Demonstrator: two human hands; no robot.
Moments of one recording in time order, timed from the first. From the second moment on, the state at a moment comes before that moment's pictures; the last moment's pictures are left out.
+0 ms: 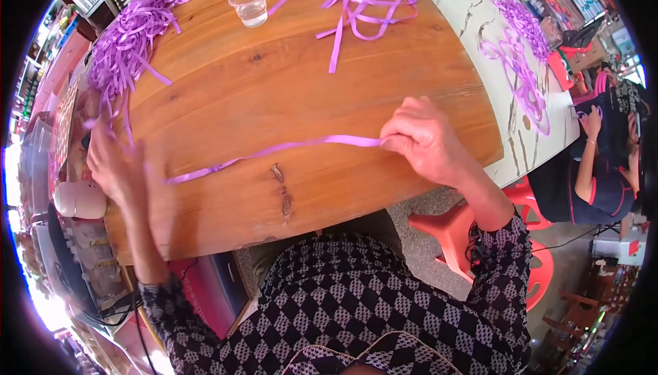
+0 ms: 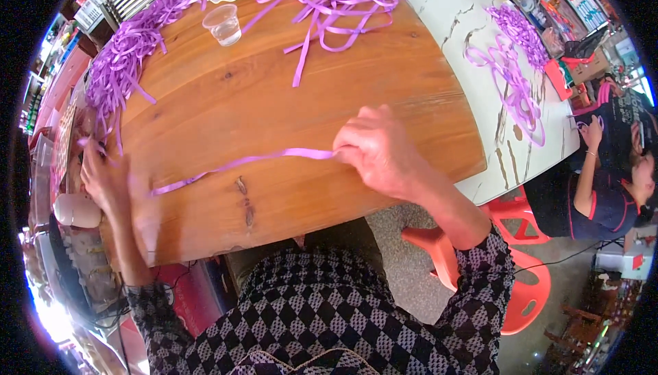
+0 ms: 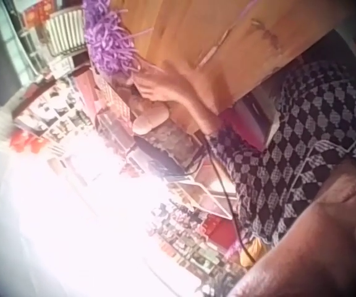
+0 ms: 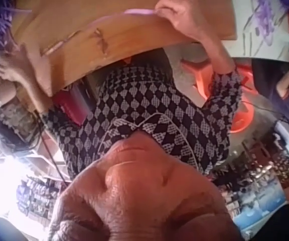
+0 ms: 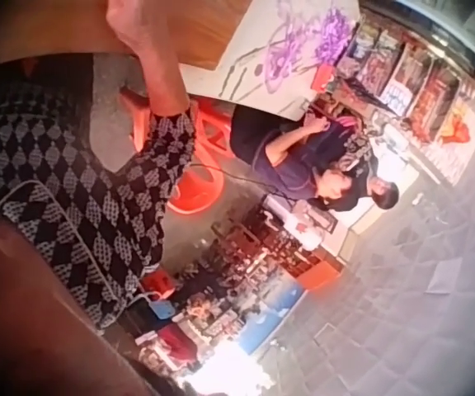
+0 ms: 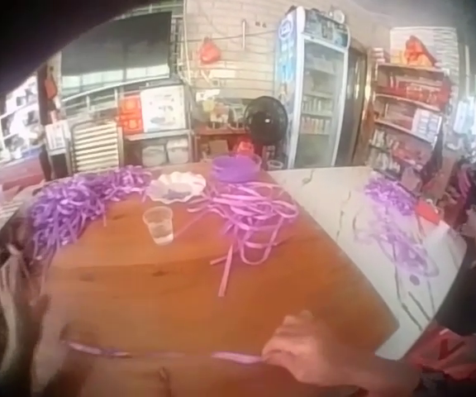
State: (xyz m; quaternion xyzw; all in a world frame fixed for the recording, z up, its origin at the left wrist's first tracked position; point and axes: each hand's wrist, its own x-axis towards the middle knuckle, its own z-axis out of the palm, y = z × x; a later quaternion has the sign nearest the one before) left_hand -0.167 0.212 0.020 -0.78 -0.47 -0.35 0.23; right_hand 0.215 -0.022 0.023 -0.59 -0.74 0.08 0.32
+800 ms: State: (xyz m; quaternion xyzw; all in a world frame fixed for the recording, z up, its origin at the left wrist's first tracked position) left_hand -0.029 0.054 0.042 -0.48 -0.32 -0.18 -0.79; right_hand 0.154 -0.019 0.033 -0.55 -0.63 0.13 0.53
